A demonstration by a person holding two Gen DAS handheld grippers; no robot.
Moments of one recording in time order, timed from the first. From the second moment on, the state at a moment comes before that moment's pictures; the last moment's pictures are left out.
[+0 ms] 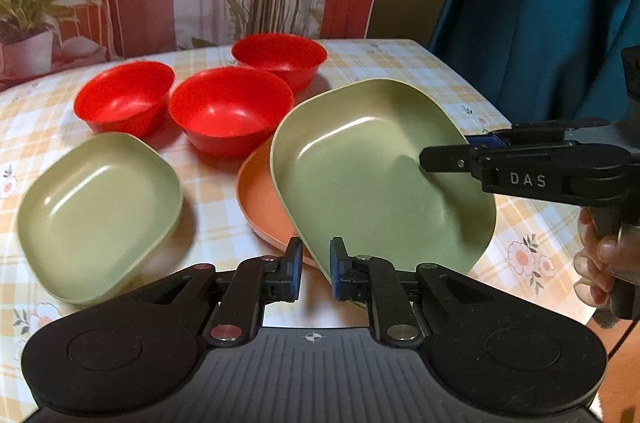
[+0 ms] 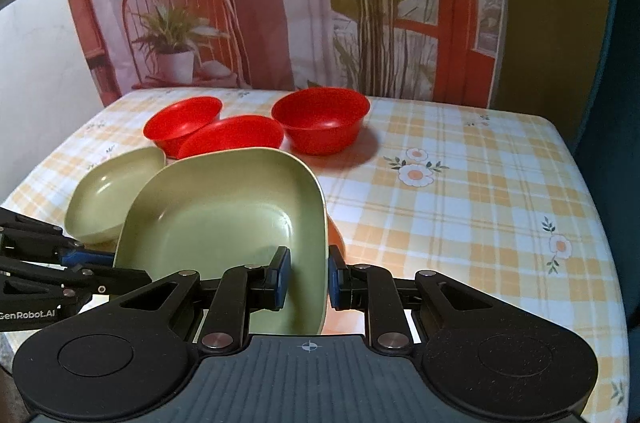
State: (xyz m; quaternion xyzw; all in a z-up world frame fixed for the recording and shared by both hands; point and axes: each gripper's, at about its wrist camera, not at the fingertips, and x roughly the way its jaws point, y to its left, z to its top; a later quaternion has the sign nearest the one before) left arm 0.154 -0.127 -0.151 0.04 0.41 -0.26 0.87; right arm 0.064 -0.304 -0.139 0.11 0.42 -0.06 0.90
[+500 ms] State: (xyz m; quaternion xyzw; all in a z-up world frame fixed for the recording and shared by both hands) left arm 0.167 -0.131 -0.155 0.01 0.43 -0.26 0.86; right arm 0.092 -0.313 -0.142 0.06 0.44 -0.03 0.89
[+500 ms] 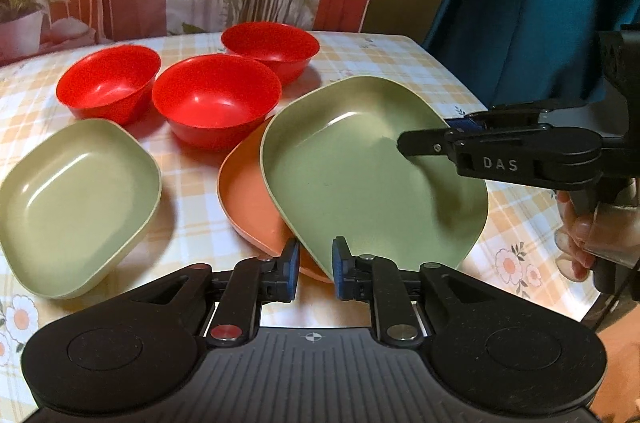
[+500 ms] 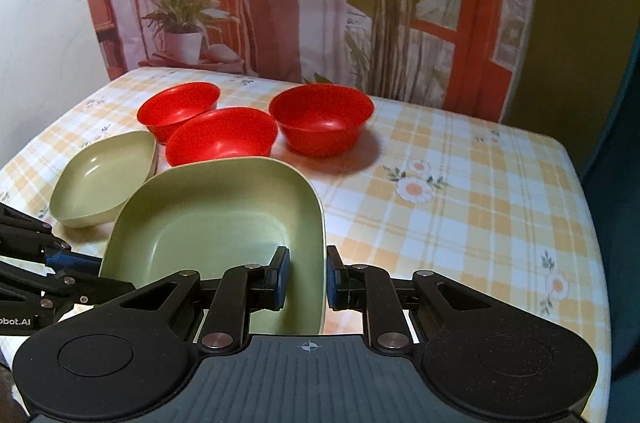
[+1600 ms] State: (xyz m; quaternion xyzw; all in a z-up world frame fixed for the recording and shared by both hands) left arm 0.183 -0.118 -0.162 0.00 0.44 -0.24 0.87; right arm 0.143 -0.289 -0.182 -0.05 0.48 -0.03 0.87
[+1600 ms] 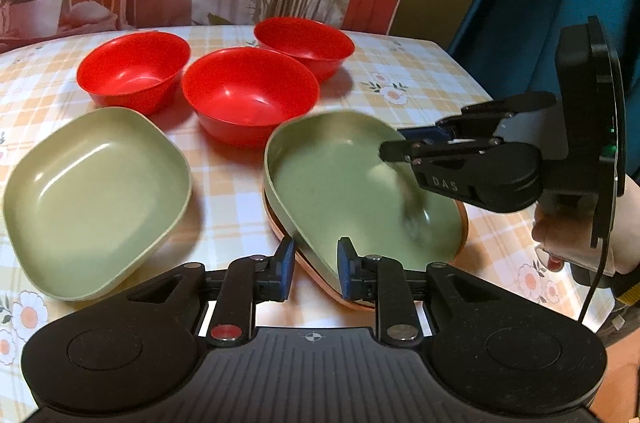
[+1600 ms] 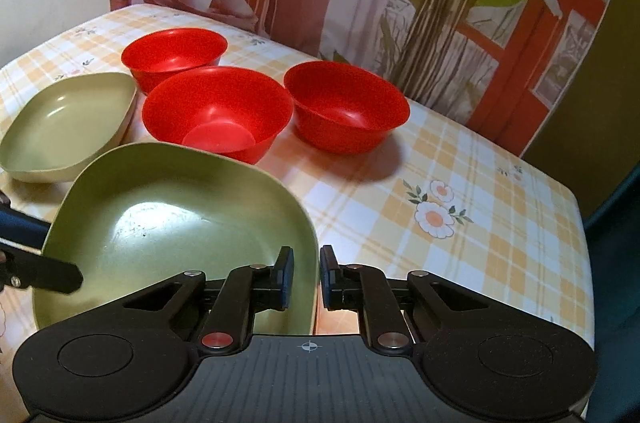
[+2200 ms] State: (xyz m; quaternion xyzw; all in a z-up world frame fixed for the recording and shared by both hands) left arm 0.191 -0.106 -0.166 -0.03 0.45 -0.21 0.87; right arm 0.131 -0.296 -0.181 -0.02 0.49 -0.04 0.87
